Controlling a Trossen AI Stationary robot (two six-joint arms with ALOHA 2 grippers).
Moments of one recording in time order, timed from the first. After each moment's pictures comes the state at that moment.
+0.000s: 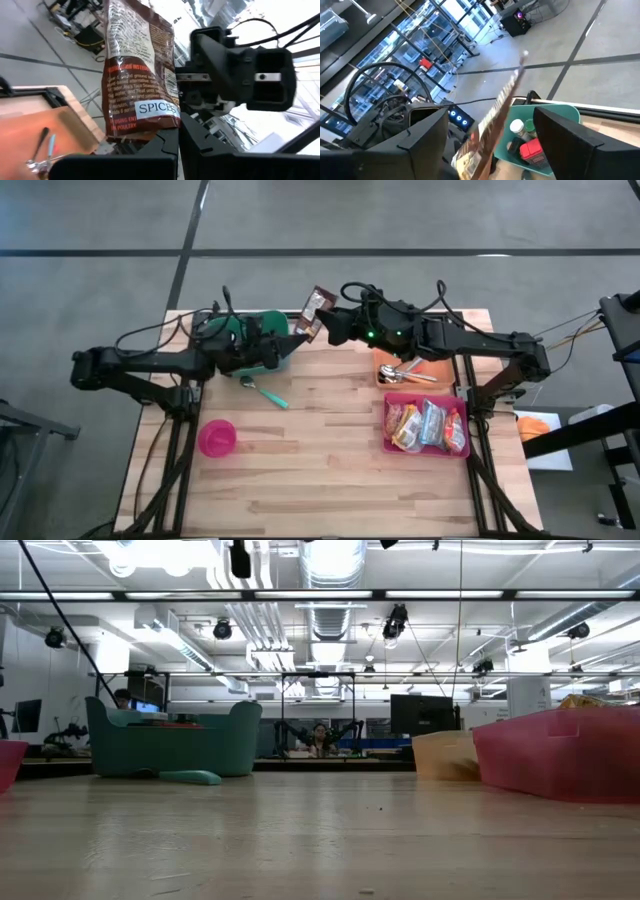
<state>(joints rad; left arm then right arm) 0.10 1.17 0.87 0.46 -0.16 -0.86 -0.04 1.54 1.62 -0.23 0.52 0.86</state>
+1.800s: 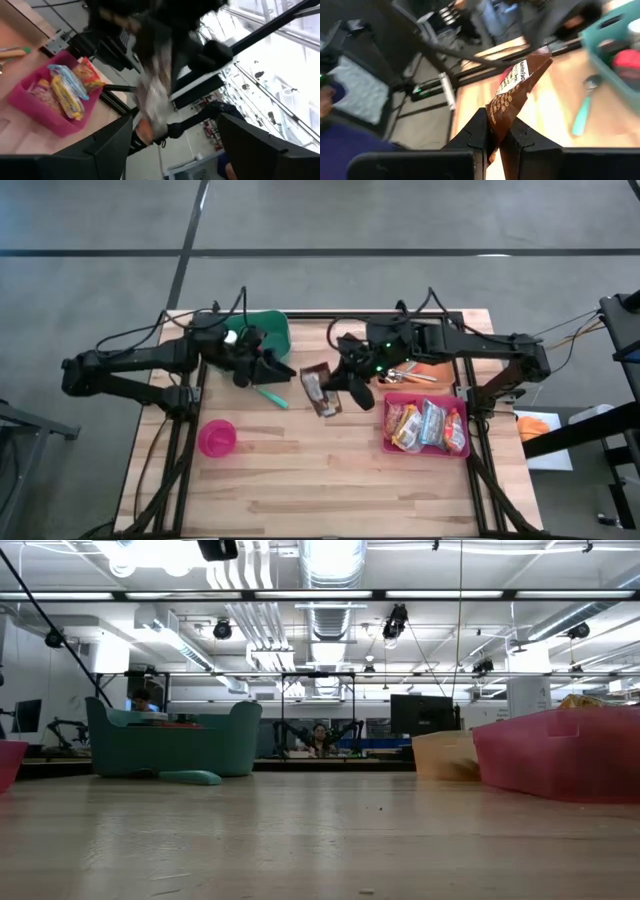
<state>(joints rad) 0.17 1.05 0.93 0.07 0.48 -0.93 -0.01 1.54 1.62 -0.50 -0.32 0.45</state>
